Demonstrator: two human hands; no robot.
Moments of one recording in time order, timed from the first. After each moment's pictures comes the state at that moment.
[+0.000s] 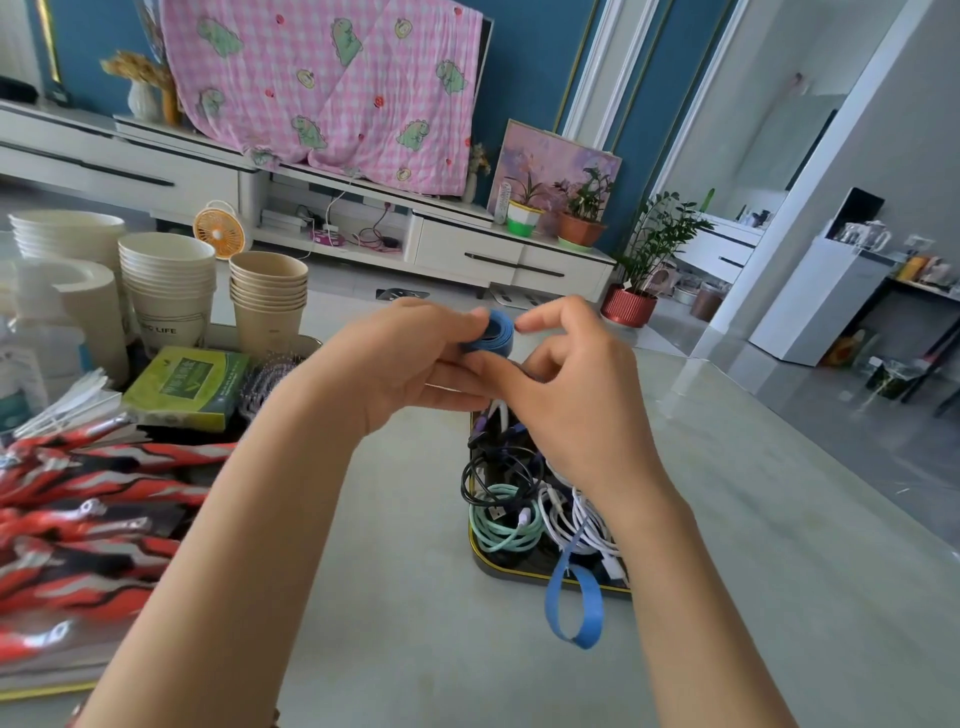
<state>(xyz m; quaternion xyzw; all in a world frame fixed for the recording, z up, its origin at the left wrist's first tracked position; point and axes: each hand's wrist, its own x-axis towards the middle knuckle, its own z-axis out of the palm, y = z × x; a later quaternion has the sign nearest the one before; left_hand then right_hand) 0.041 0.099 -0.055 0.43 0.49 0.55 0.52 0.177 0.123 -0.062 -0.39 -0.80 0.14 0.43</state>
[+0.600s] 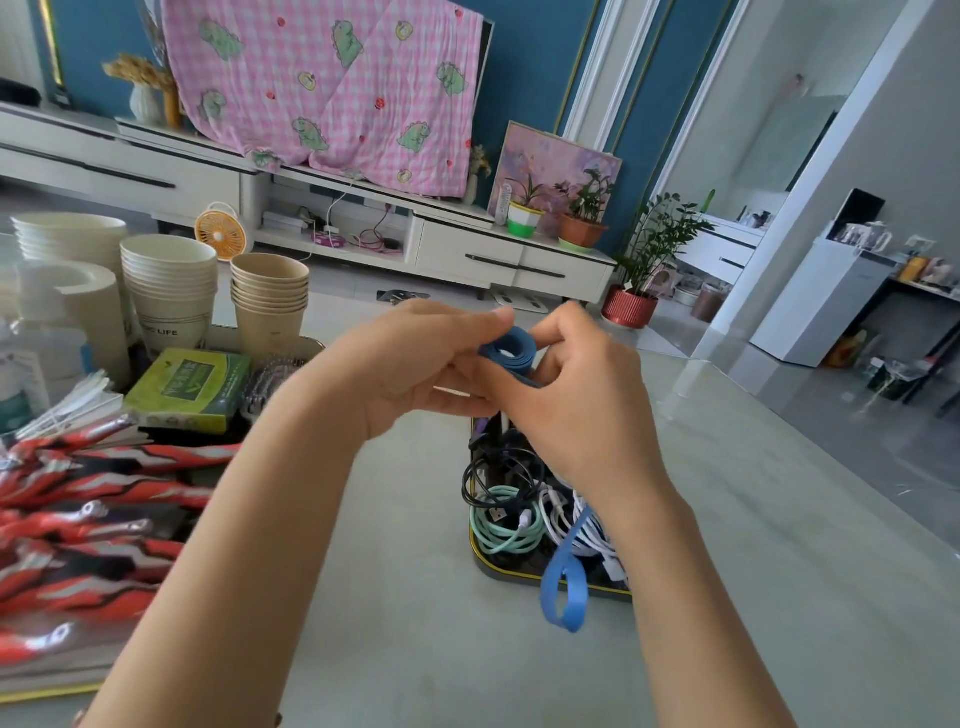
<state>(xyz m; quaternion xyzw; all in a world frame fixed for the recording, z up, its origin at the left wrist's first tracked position) 0.042 0.094 -0.054 0.48 0.47 0.53 0.51 0.178 0.119 -0.060 -0.42 -0.81 0.09 0.40</state>
